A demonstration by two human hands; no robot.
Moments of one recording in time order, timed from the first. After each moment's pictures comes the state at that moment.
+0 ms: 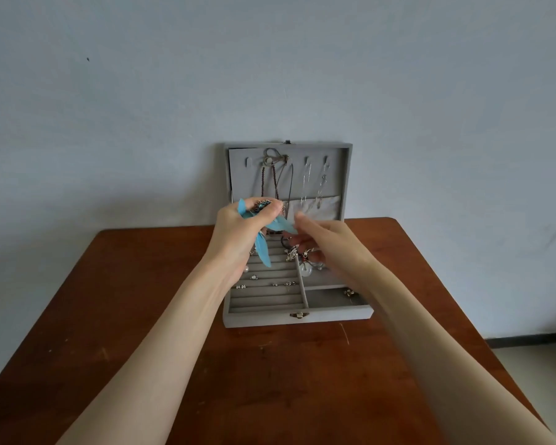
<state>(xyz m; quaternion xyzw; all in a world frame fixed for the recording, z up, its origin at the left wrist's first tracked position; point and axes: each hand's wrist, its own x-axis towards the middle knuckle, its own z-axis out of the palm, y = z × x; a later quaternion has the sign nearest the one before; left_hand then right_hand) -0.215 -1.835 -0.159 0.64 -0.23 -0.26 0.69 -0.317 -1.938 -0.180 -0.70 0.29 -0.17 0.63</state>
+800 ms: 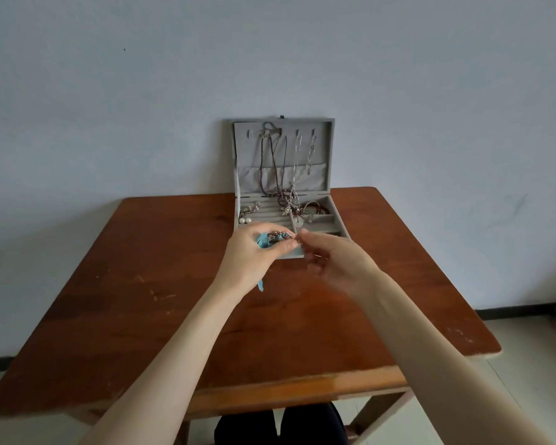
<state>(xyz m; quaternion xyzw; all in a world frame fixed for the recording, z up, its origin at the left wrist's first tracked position) -0.297 -1.744 -0.193 0.71 -0.40 -0.19 0.55 -0.399 -1.854 -0.201 -0.49 0.32 -0.18 0.79</state>
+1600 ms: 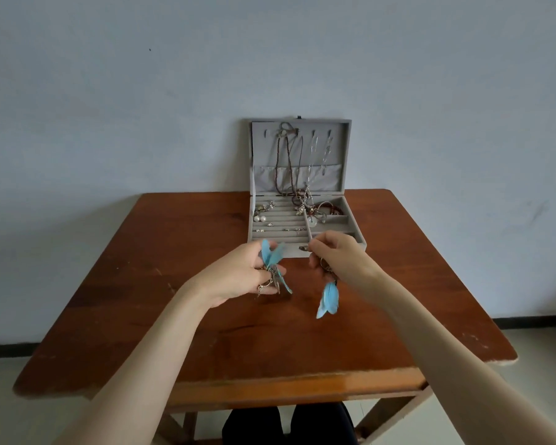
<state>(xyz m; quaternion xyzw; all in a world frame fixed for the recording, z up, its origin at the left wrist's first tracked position) -0.276 -1.711 -0.190 0.73 -0.37 -0.41 0.40 -0.397 -1.845 -0.196 -0.75 0.31 -0.14 0.57</state>
